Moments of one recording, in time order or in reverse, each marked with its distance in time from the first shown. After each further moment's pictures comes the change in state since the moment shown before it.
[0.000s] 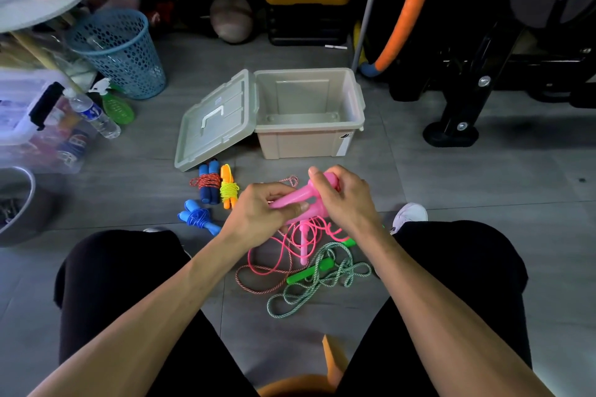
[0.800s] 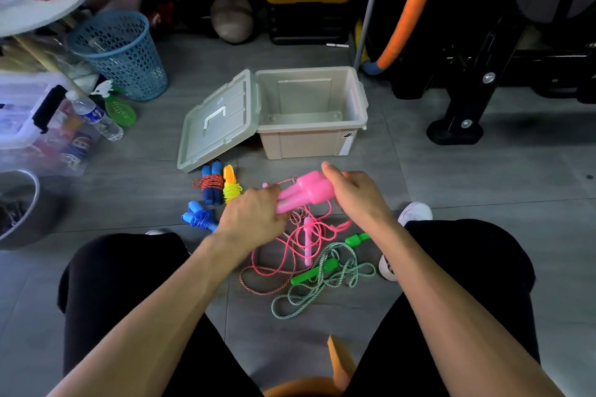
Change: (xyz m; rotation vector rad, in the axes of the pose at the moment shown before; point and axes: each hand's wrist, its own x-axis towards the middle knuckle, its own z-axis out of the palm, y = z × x) left_hand 0.013 -0.017 -0.007 0.919 -0.019 -0.039; right_hand 0.007 -0.015 -0.015 0.017 -0.114 0.215
